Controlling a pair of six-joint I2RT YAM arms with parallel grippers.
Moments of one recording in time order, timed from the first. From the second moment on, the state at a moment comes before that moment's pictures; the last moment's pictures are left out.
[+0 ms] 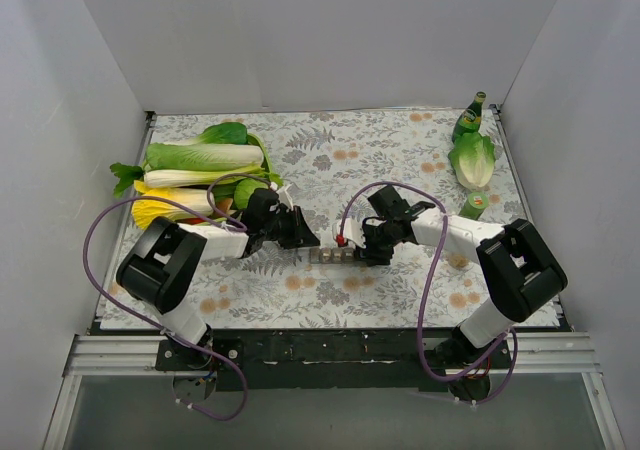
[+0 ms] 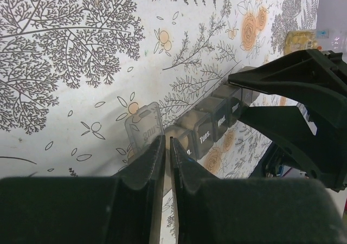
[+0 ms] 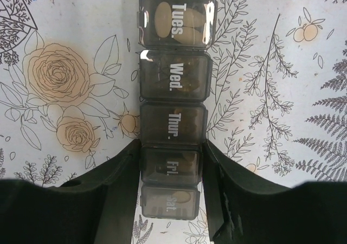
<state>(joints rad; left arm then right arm) -0.51 1.65 0.67 0.32 0.51 -0.69 0.63 1.58 0.87 -0.47 -0.42 -0.95</state>
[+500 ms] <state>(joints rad) -0.48 1.30 0.67 0.20 0.49 -0.64 0.64 1.52 0.88 -0.54 -0.41 -1.02</state>
